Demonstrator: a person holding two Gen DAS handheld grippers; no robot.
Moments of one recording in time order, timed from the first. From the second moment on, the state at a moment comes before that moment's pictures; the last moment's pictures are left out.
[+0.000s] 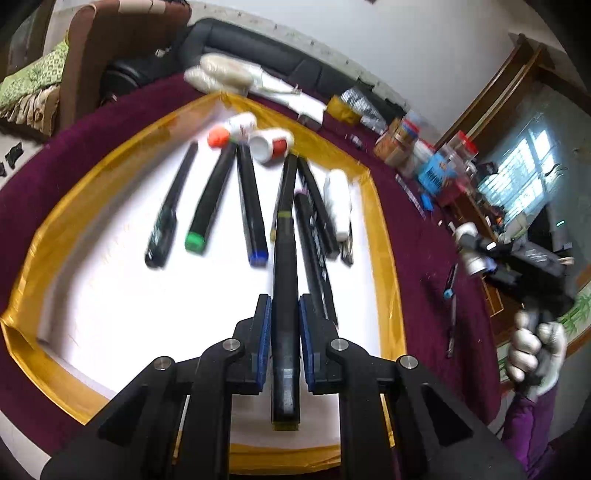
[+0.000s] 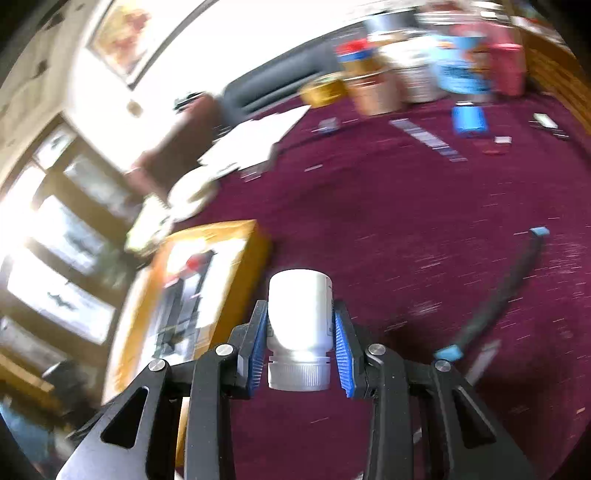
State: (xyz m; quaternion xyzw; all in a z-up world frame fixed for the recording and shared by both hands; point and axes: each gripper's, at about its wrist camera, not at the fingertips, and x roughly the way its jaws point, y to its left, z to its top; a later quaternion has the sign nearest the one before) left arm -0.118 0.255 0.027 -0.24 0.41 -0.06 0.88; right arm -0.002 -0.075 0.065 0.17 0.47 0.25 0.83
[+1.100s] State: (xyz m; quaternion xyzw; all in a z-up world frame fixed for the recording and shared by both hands) left arm -0.151 0.281 0.086 -0.10 0.29 0.10 0.94; right arm -0.075 0.102 0.040 0.01 0.45 0.35 0.82
